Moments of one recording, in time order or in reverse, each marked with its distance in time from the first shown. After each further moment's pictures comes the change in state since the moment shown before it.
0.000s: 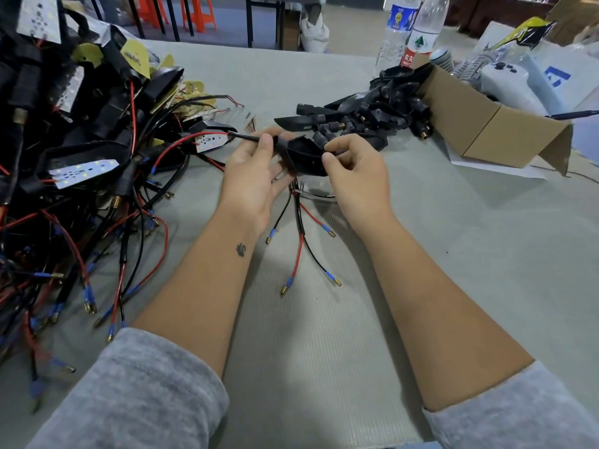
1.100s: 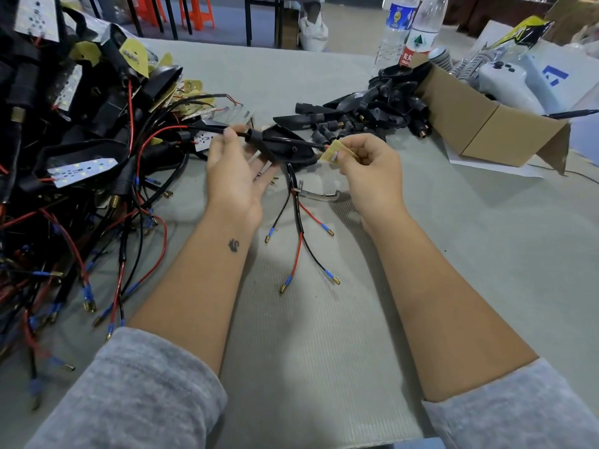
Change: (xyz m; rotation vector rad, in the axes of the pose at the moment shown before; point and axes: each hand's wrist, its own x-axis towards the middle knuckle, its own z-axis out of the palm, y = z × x) left_hand 0.002 0.008 -0.005 -0.171 0.198 -0.003; right_hand 0.006 0.003 -0.014 0.155 0.040 0.029
